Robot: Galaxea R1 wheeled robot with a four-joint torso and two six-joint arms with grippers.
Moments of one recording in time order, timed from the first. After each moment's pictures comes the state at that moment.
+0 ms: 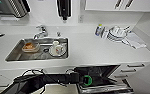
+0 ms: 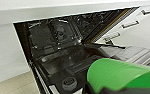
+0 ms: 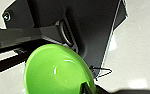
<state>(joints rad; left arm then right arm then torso) 0.36 2.84 -1.33 1.09 1.08 -1.31 -1.45 3.00 -2.68 -0.50 0.16 0.63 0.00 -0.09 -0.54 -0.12</state>
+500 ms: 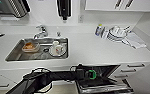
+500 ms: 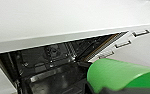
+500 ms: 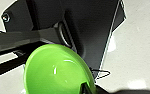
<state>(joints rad) 0.33 2.95 -1.52 1.19 0.94 -1.40 -1.44 2.99 -2.68 -0.49 0.16 0.63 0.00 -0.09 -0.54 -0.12</state>
